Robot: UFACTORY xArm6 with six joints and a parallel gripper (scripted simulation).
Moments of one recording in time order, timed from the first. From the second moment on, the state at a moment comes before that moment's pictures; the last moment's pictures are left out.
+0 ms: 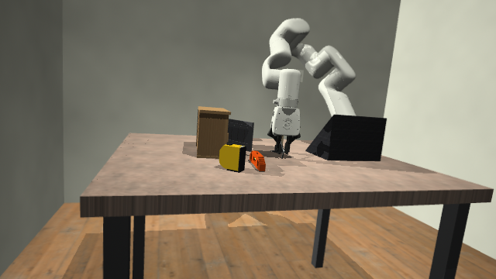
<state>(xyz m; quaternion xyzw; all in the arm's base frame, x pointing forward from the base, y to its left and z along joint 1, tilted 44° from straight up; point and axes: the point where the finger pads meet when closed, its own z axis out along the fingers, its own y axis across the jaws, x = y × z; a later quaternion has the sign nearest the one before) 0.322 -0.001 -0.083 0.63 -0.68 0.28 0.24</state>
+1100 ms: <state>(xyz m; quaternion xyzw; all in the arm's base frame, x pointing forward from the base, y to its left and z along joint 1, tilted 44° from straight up) 0.322 -0.001 -0.084 0.63 -0.68 0.28 0.24</state>
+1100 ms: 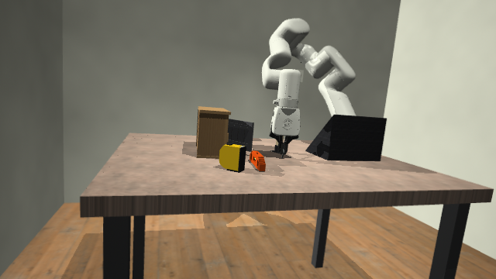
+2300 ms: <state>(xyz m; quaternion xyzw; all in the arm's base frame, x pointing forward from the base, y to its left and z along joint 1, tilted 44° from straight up) 0.322 0.006 -0.081 0.63 -0.68 0.28 0.24</state>
